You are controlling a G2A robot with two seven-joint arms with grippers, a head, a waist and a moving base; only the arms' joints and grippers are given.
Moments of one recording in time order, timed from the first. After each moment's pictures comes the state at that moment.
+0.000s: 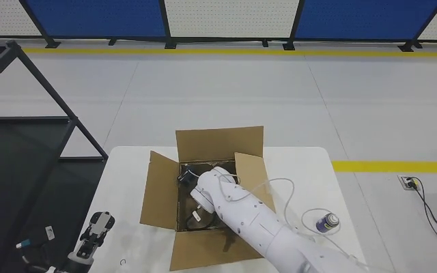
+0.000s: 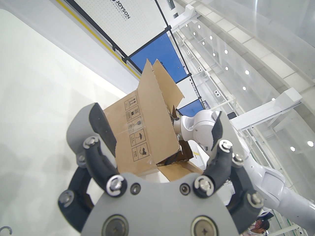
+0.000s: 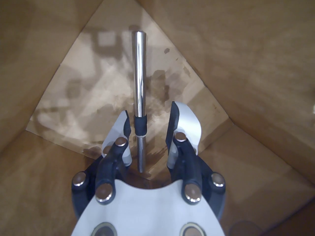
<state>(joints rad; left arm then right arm) 1.72 -1.19 -1.86 -1.95 0.04 -0.43 -0.25 -0.15 -1.80 0.38 -0.60 -0.96 0.03 1.07</state>
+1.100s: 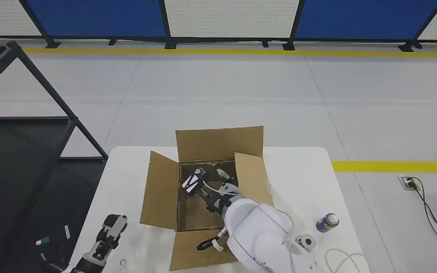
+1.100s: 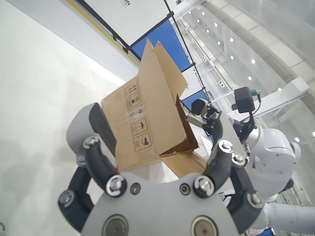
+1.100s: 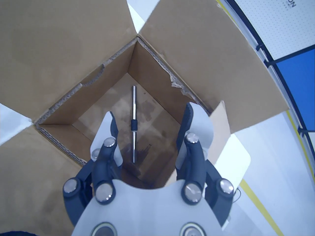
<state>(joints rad) 1.71 -1.20 -1.79 -1.94 0.13 -0.43 -0.26 -0.75 -1.48 0.86 -1.83 -1.59 -0.07 1.19</state>
